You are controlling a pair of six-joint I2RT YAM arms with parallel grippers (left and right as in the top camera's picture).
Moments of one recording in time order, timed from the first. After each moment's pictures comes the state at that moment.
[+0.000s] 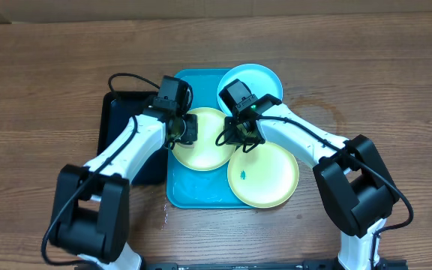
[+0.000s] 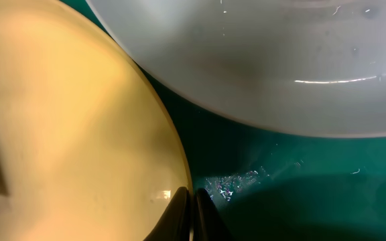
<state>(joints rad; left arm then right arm) -0.29 1.79 1.12 -0.58 0.05 -0.28 0.60 2.02 1.41 -0.72 -0.04 0.62</state>
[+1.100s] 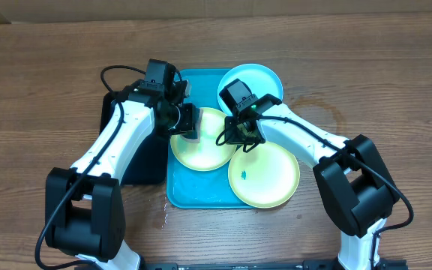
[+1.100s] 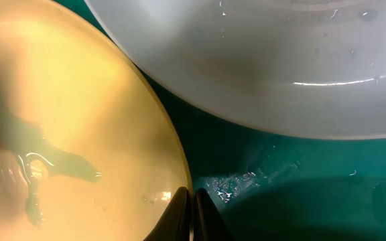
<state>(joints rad) -0.22 1.78 1.28 -0.78 0.29 -0.23 0.60 2.02 1.41 -0.72 -0.04 0.62</state>
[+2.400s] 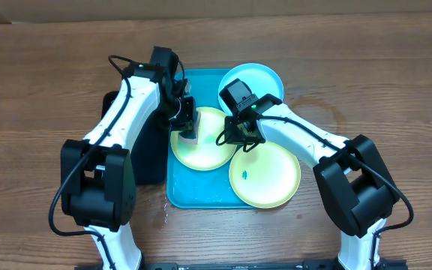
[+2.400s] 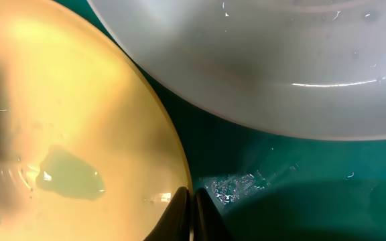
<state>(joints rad) -0.21 1.98 1.53 -1.05 0.29 -0.25 0.60 2.02 1.41 -0.71 -0.03 0.62</state>
